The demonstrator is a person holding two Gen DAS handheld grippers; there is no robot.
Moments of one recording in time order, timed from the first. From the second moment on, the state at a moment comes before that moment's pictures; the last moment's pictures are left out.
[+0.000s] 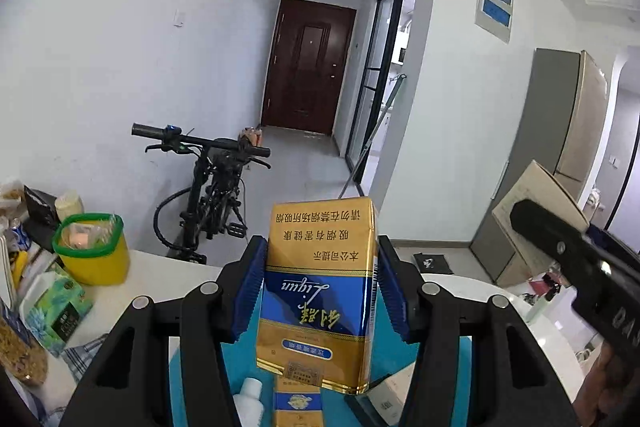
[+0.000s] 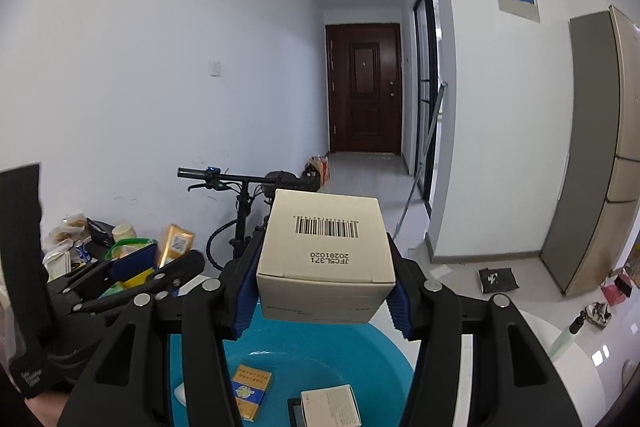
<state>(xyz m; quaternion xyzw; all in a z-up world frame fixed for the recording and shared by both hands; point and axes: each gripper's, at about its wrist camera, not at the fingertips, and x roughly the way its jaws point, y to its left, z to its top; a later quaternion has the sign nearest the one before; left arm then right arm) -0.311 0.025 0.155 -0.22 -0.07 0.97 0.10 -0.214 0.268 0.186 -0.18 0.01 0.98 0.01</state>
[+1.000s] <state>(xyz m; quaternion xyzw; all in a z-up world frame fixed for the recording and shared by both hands) -0.347 0.047 0.109 -0.44 0.01 0.90 0.07 -0.269 0.298 0.153 -0.38 -0.03 0.92 -0.02</state>
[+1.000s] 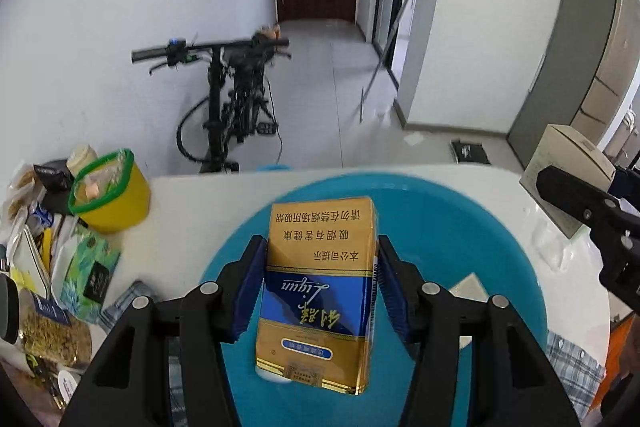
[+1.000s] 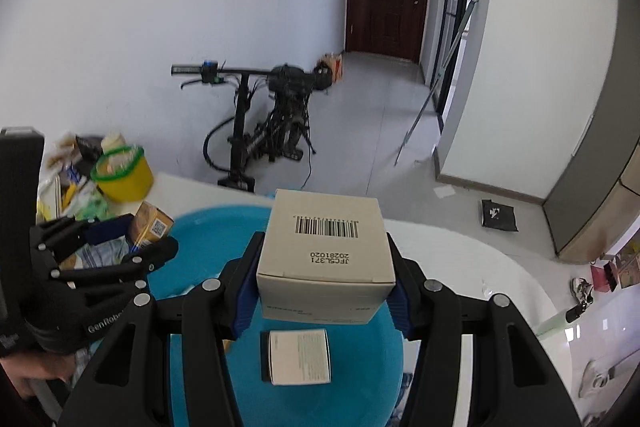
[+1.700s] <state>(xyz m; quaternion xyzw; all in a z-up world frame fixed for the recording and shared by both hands) -0.353 0.042 0.081 -0.51 0.01 0.86 0.06 -0.276 0.315 0.108 -0.50 -0.02 0.86 -0.07</state>
